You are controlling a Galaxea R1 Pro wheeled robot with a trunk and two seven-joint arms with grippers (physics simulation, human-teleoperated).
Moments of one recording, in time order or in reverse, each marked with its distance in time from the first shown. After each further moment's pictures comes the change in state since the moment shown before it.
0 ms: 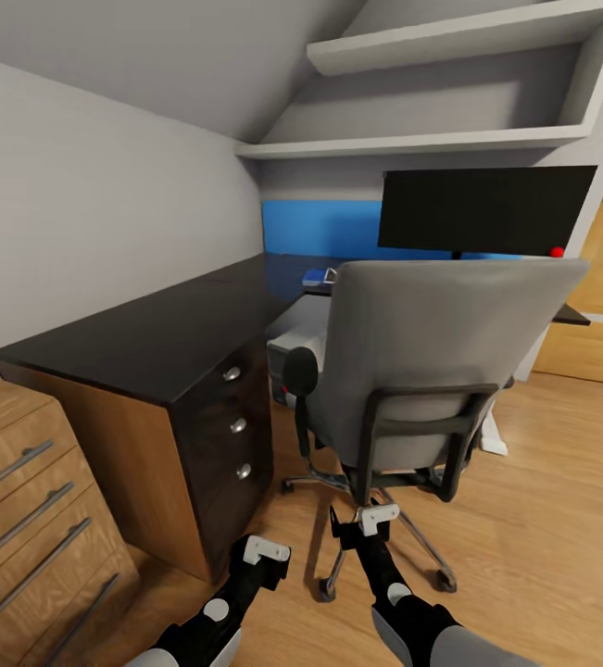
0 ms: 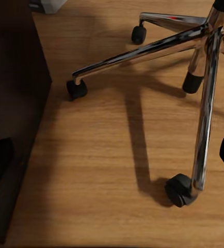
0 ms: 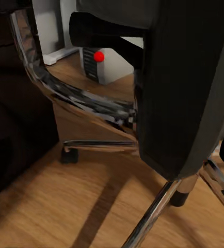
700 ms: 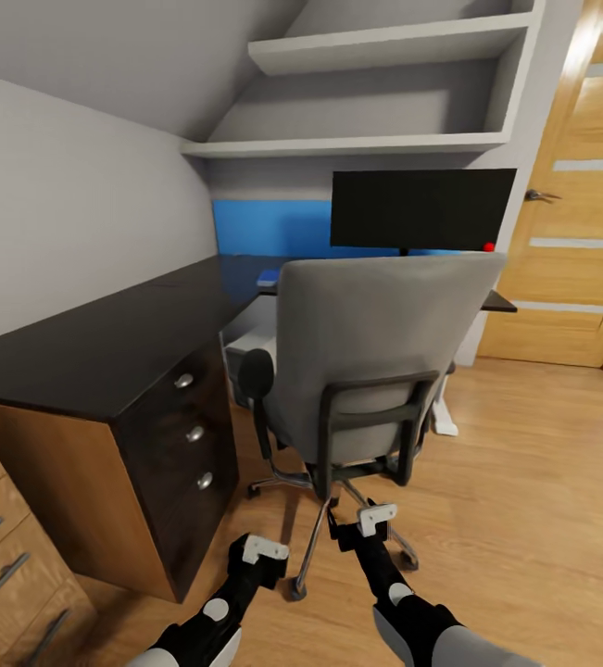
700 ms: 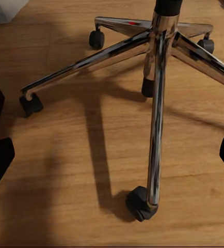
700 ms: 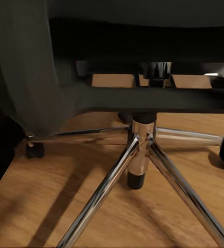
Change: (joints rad) left arm 0.000 0.000 0.003 -0.001 0.000 0.001 0.014; right arm 0.000 -0.005 0.008 0.000 -0.004 0.001 0.048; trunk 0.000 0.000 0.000
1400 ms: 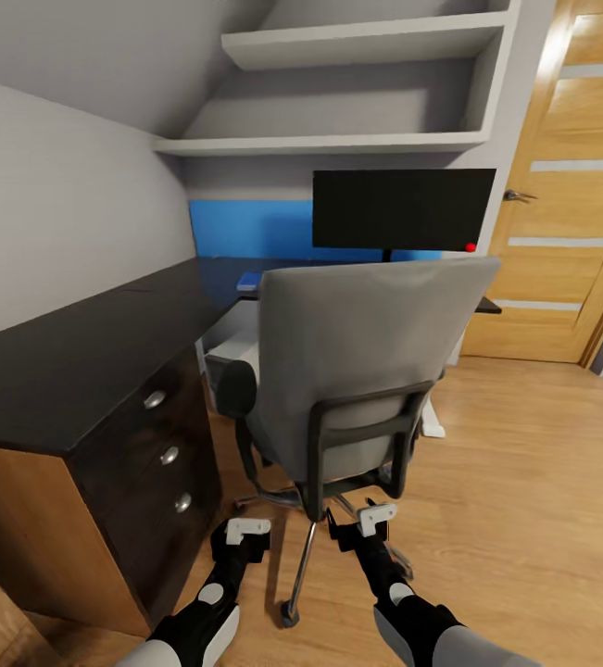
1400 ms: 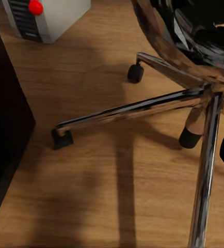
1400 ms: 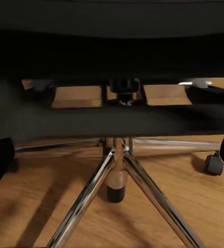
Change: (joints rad) left arm 0.000 0.000 0.132 -0.074 0.020 0.001 0.123; right arm 0.000 -0.002 0.000 0.000 0.003 0.000 0.005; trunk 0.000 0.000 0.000
